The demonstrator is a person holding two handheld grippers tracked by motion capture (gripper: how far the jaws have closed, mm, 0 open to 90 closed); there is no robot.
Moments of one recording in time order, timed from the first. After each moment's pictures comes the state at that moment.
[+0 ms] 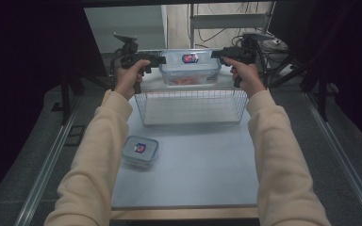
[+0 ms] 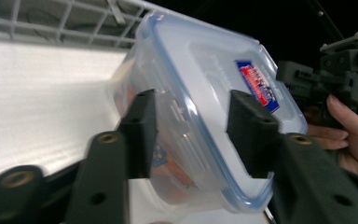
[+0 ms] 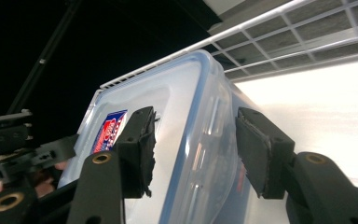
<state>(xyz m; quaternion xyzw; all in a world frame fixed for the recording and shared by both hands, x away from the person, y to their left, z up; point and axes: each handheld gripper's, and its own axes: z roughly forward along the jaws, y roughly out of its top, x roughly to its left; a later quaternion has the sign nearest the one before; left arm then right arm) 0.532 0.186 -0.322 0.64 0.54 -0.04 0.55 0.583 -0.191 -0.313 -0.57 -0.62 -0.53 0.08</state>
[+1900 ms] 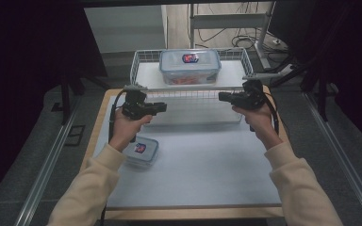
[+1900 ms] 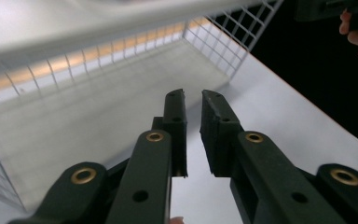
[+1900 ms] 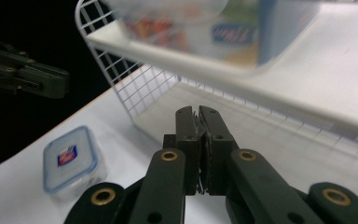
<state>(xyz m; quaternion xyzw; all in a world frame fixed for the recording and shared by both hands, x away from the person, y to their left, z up) 0.388 0.153 -0.380 0.76 0.42 0.09 0.48 0.443 -0.207 -0.358 -0.35 -0.77 -0.52 -0.10</state>
